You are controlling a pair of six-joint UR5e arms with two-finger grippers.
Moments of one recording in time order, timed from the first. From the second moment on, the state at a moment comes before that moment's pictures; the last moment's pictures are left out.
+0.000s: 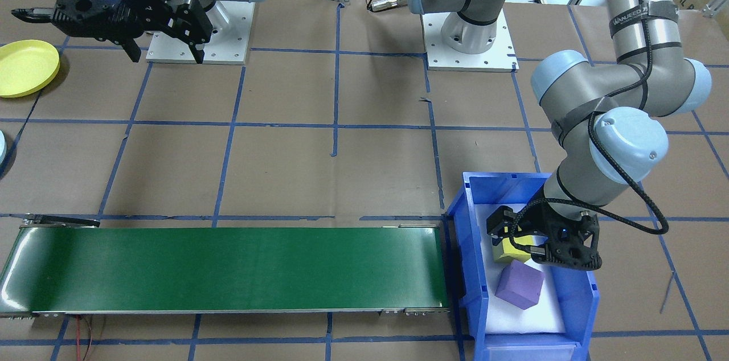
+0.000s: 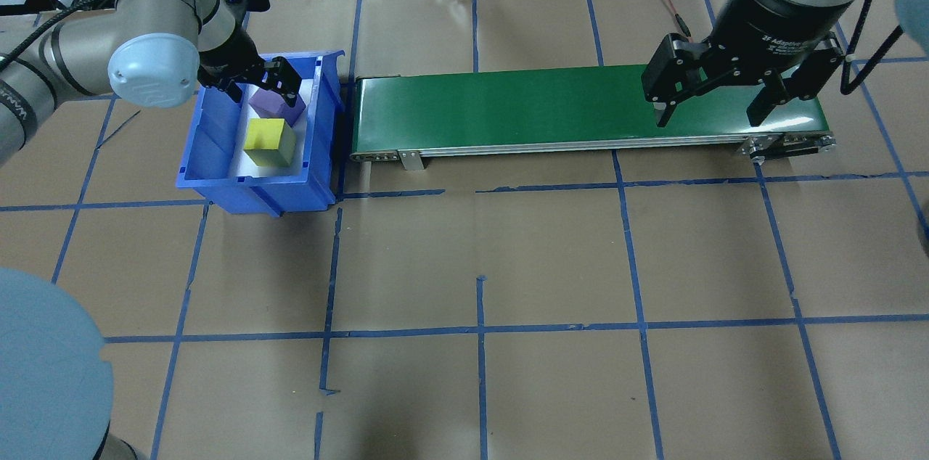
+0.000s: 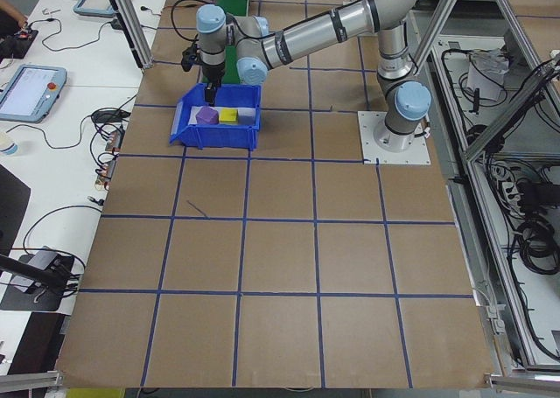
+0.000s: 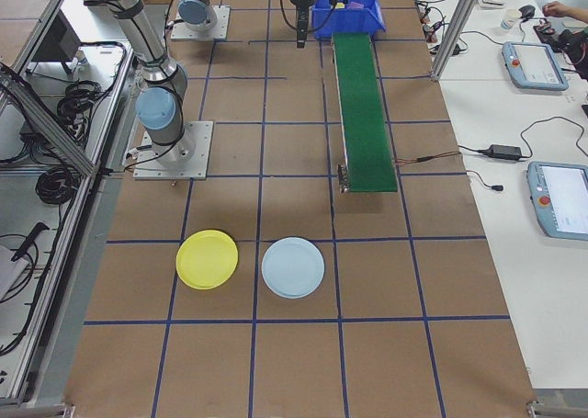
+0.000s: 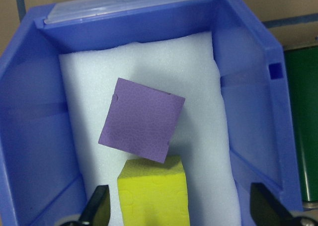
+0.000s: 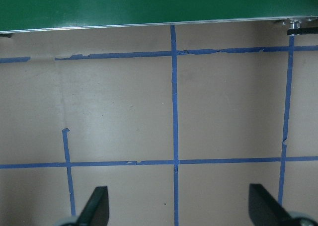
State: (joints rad) left arm -1.43 -1.98 -1.59 -1.08 1.55 0.30; right arm 1.56 -1.66 1.56 -1.45 -1.54 0.01
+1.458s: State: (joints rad) left arm -1.40 -2.02 -1.66 -1.07 1.54 0.32; right arm 1.56 -1.66 1.56 -1.45 -1.54 0.01
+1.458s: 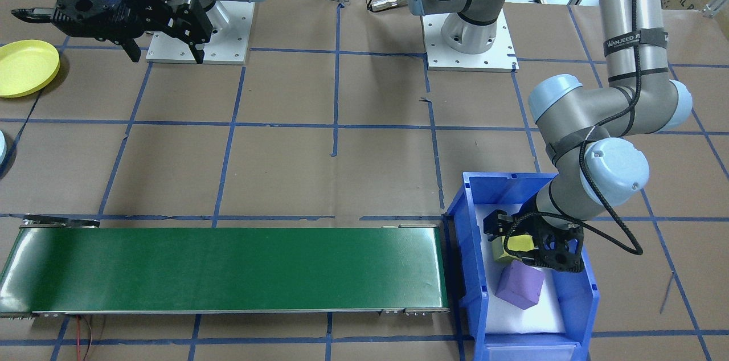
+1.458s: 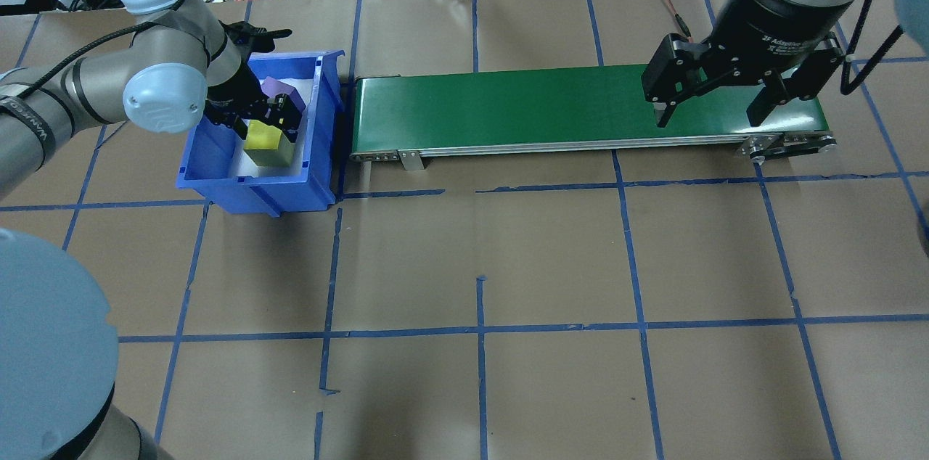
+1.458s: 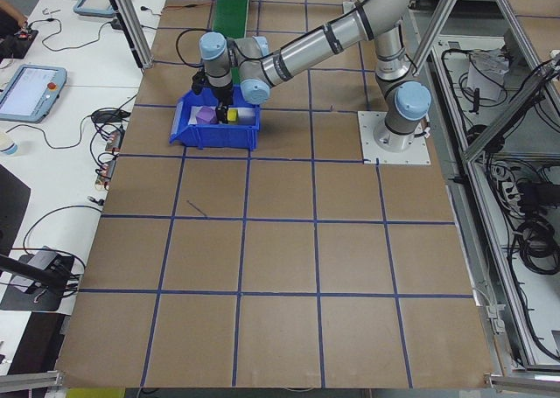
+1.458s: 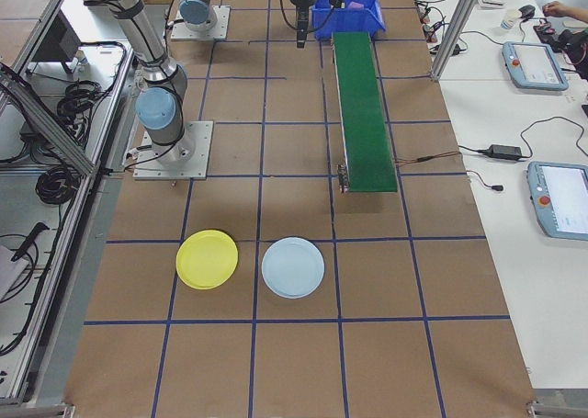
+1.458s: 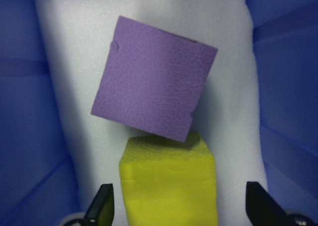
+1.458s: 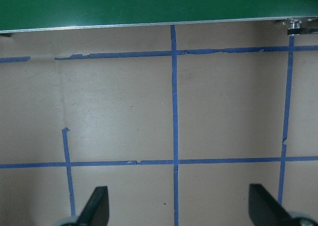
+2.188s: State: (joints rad) left arm -1.40 -1.94 -1.62 -1.08 1.54 0.31; right arm 1.56 -1.66 1.56 -1.45 -1.54 0.01
